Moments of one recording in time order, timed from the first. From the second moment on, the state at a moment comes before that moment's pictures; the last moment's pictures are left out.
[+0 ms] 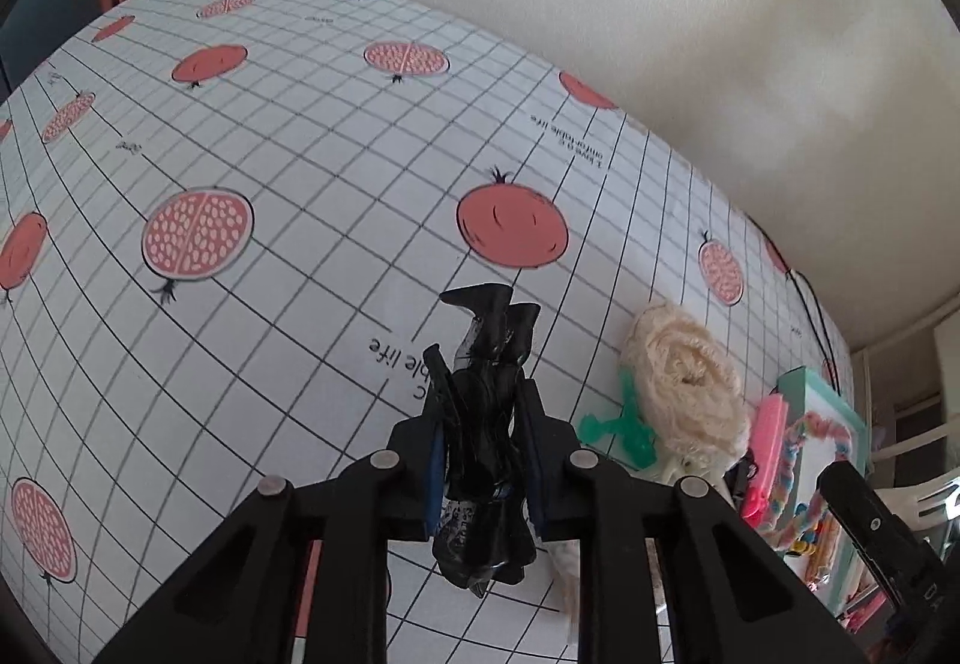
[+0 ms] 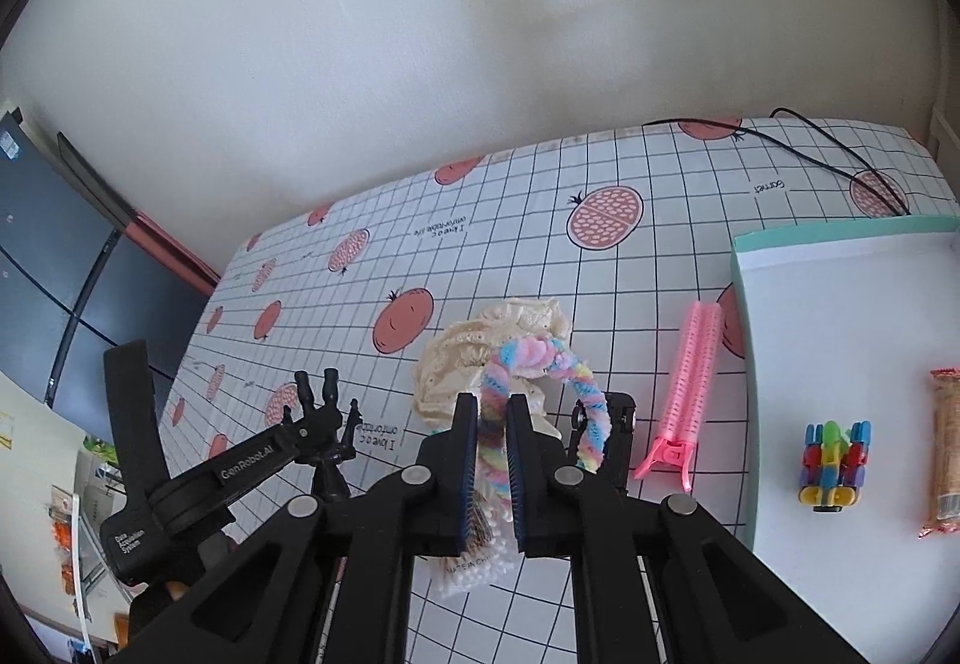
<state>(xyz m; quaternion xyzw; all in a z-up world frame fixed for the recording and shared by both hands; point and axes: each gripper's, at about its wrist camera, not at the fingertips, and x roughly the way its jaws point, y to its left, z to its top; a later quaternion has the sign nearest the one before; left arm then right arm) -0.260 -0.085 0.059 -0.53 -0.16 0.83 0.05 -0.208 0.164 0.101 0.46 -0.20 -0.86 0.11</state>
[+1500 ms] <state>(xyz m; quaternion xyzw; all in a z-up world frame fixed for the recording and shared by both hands) -0.169 0.166 0.139 -0.50 -0.08 0.81 0.29 -0.142 0.399 0.132 0.41 -0.27 -0.87 -0.05</state>
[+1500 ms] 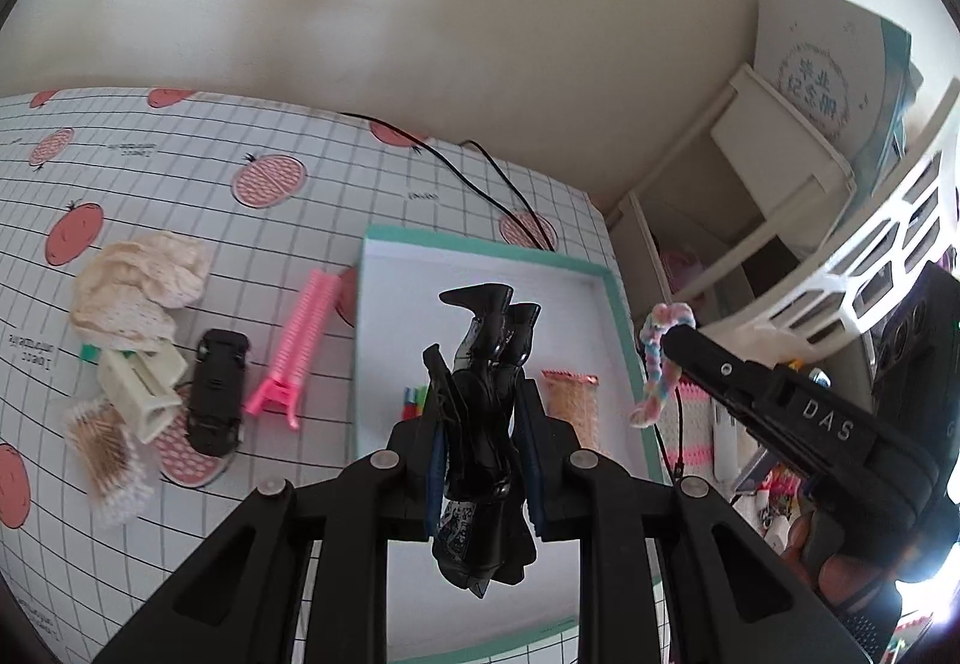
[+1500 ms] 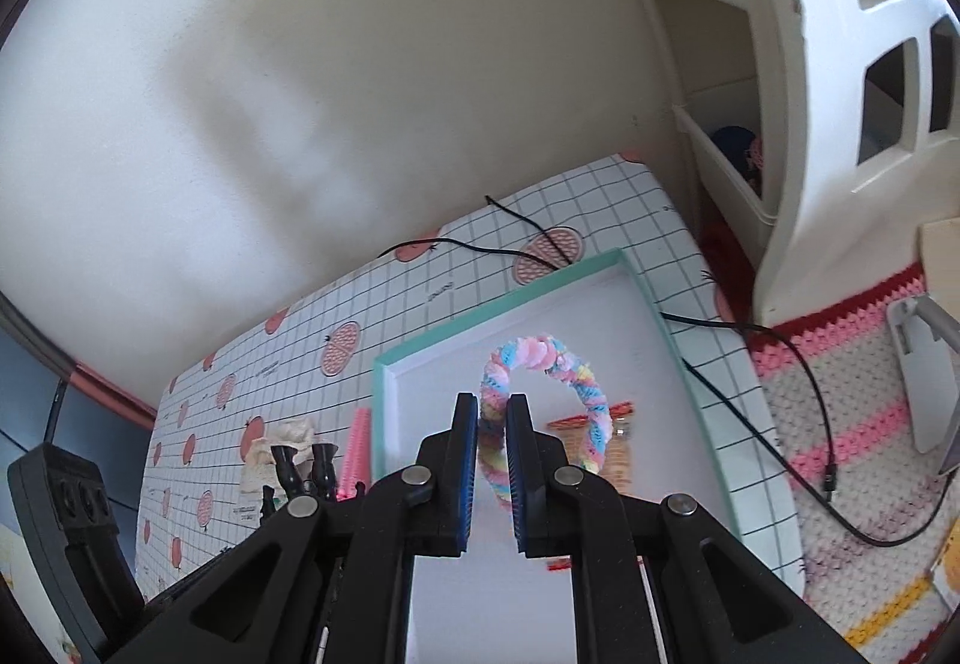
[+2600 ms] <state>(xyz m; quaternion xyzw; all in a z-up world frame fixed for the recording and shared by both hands) -0.164 0.185 0.059 -0.59 -0.04 0.76 0.25 -0.179 0.342 0.054 0.51 -0.20 -0.84 0.00</state>
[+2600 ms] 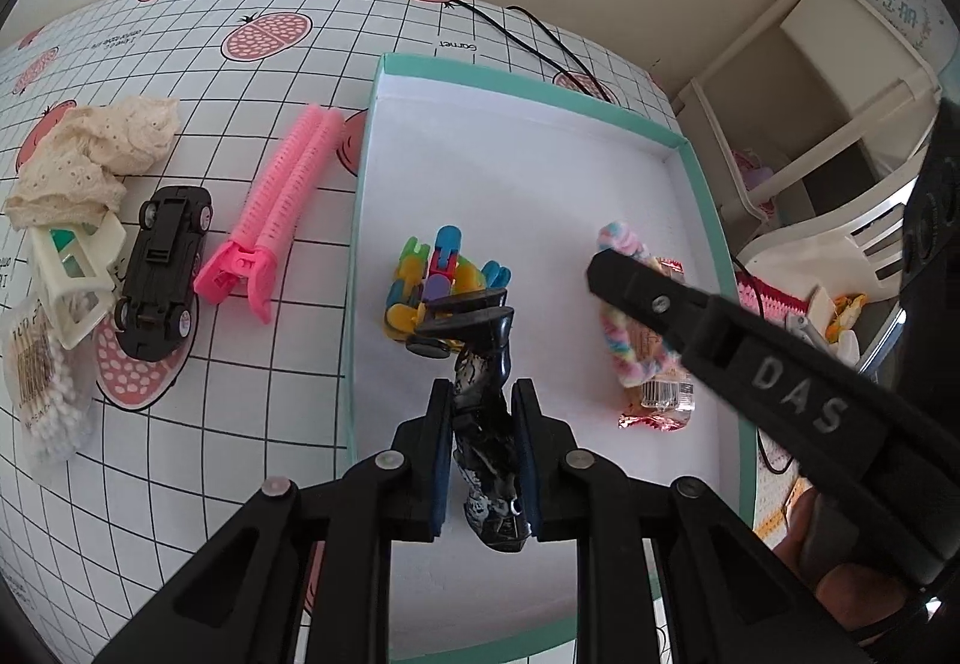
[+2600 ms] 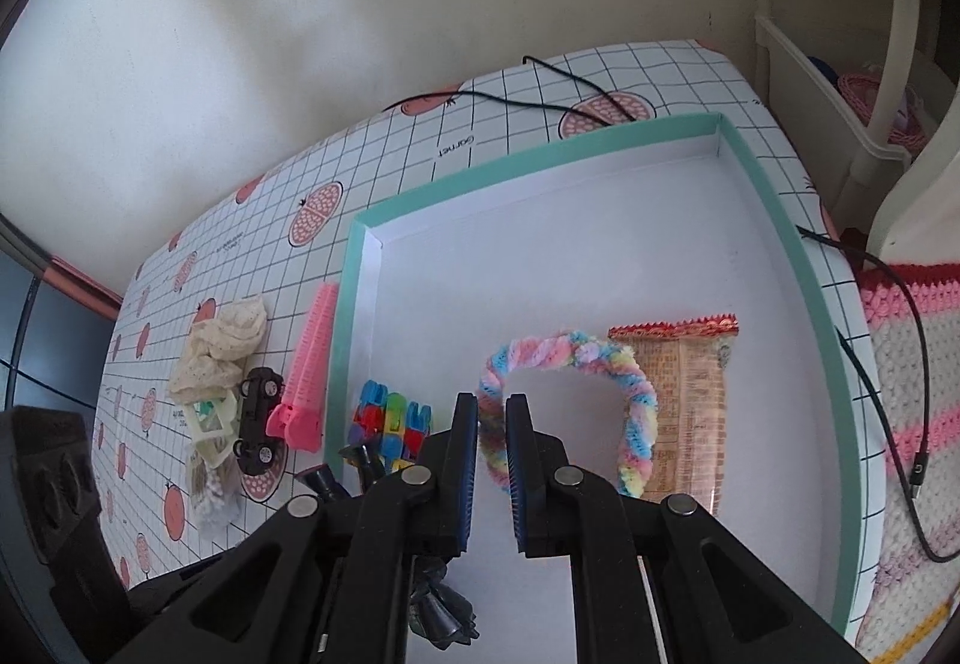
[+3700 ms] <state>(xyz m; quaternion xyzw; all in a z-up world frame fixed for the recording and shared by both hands) -0.158 0.191 0.051 -0.60 -0.04 0.76 0.25 -0.182 0.339 0.045 0.54 -0.19 -0.82 -0.01</state>
